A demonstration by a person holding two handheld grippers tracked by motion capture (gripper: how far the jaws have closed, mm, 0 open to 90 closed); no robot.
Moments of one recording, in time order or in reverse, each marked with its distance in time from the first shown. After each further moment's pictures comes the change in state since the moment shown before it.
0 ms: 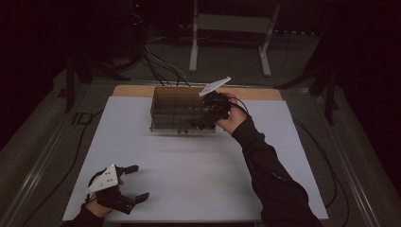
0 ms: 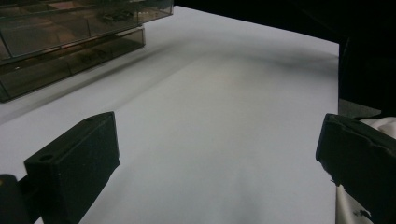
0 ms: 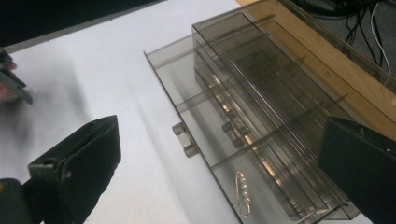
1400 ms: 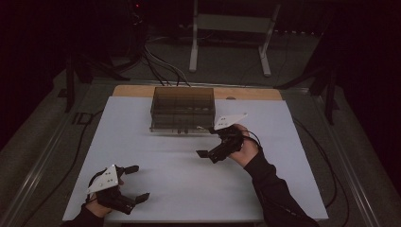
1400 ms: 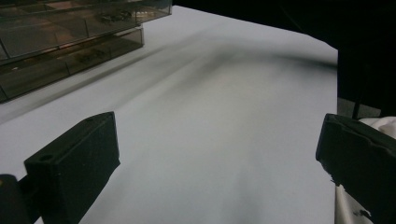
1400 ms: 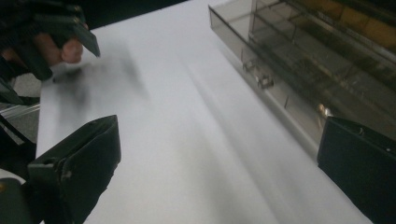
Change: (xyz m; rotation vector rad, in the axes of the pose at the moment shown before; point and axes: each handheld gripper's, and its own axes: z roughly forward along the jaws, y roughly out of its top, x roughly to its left) left arm -0.001 0.001 0.001 0.005 -0.006 0.011; right arm 0.043 -0.088 -0.010 -0.113 0.099 0.012
